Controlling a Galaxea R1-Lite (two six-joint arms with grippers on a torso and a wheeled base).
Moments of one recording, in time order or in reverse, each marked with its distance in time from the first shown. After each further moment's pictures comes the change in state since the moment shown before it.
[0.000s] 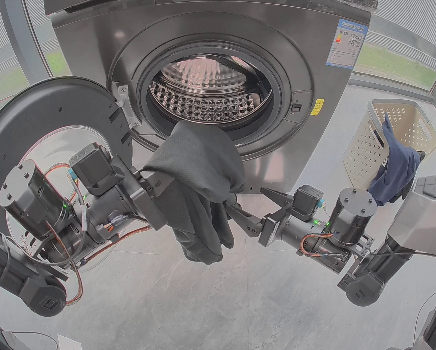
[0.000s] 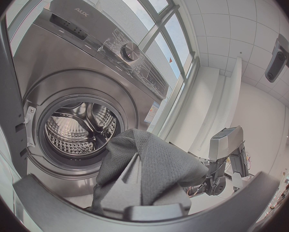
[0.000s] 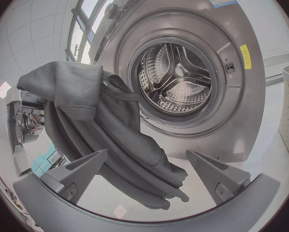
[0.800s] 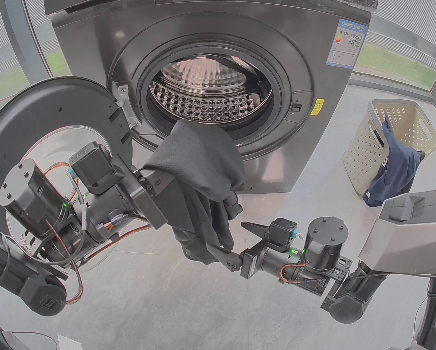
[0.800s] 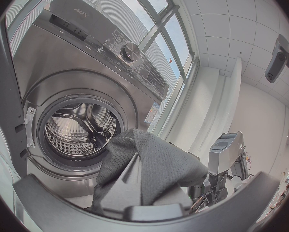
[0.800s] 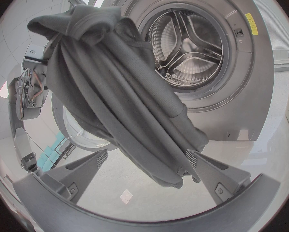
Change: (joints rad) left arm 0.001 0.000 -0.004 0.000 0.000 0.000; right arm 0.084 0.123 0.020 -0.005 -0.007 0.005
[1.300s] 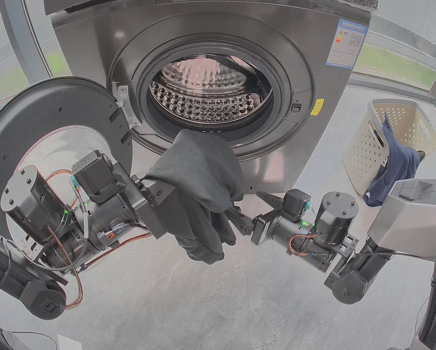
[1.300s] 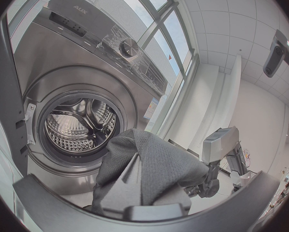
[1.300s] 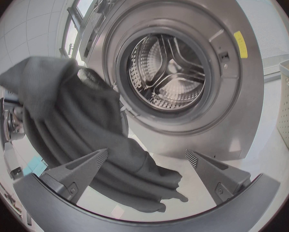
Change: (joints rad) left arm -0.005 0.002 0.033 0.000 -0.006 0.020; right arm -0.104 -0.018 -0.104 0.005 -0.017 0.003
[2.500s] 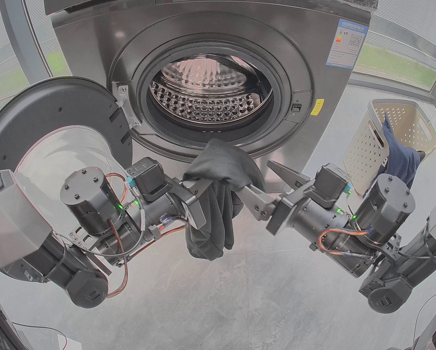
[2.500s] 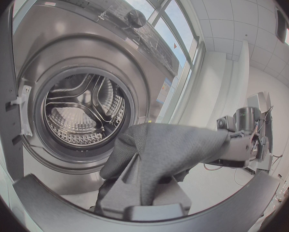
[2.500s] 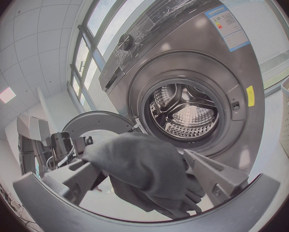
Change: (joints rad) left arm -0.017 0.243 -0.166 0.003 0.099 0.092; right arm 0.126 -0.294 0.108 0.000 -0.104 -0.002
